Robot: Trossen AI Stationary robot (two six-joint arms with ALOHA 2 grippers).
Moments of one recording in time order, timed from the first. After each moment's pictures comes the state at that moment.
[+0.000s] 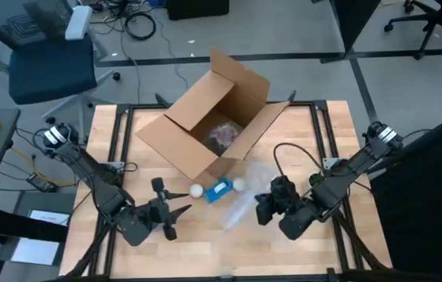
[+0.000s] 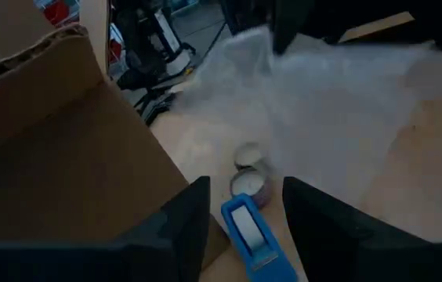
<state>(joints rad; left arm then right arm) -0.81 1.32 0.89 -0.15 -1.11 -0.16 0.68 1.49 1.20 -0.68 0.80 1.57</state>
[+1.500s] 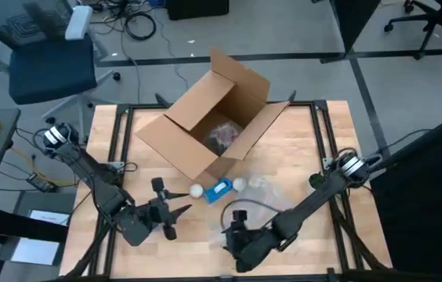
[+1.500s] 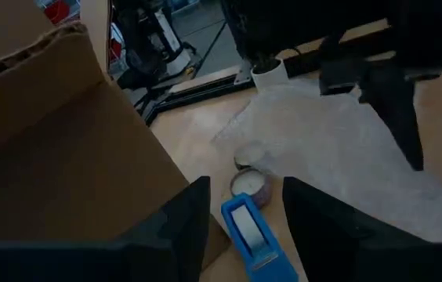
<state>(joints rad) -0.81 1.32 0.89 -0.15 -1.11 -0.17 0.65 2.02 1.59 -0.48 0.52 0.32</state>
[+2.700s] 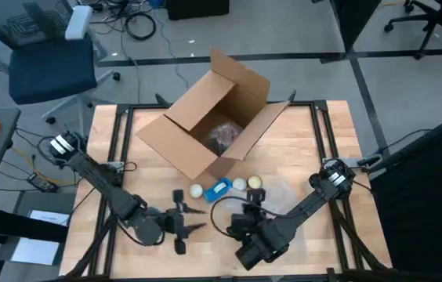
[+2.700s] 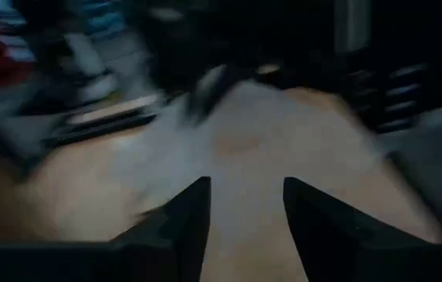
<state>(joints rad) -0.71 1.52 0.89 0.33 -0.68 0.00 0.65 2.16 2.14 -1.55 0.76 0.58</state>
